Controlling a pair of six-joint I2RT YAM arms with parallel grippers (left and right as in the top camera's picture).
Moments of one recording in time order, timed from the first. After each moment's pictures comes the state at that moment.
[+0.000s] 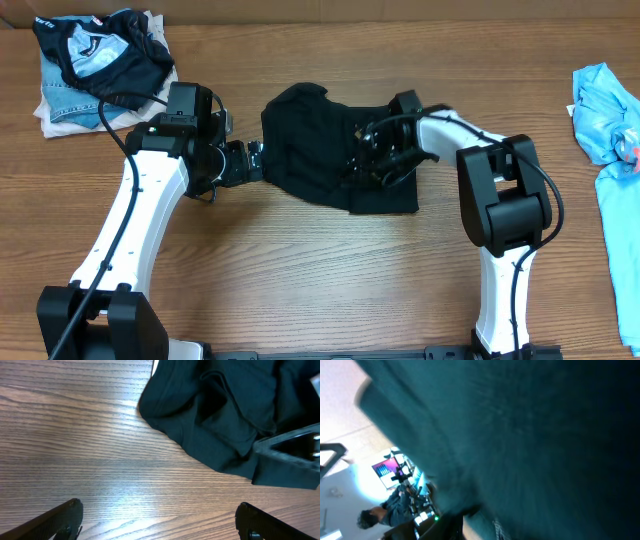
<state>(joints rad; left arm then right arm) -0.10 1.59 1.26 -0.97 0.24 -0.30 0.25 2.28 1.47 -0.75 -1.00 0.21</state>
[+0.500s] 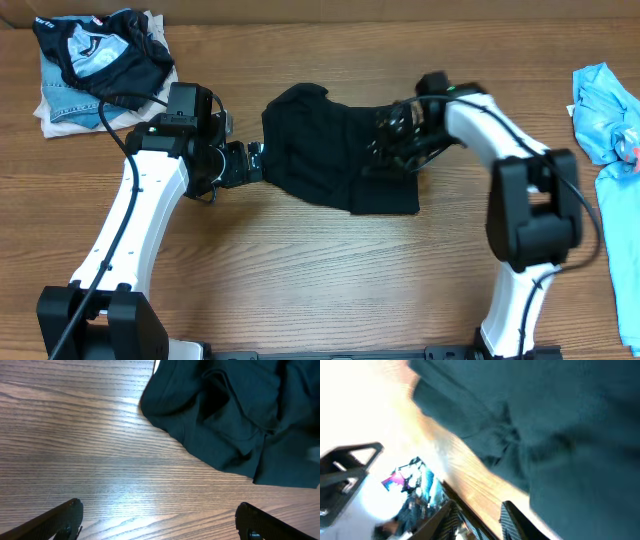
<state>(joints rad) -0.10 1.59 1.26 -0.98 0.24 -0.30 0.16 2.12 1.56 -1.06 -0.93 0.22</state>
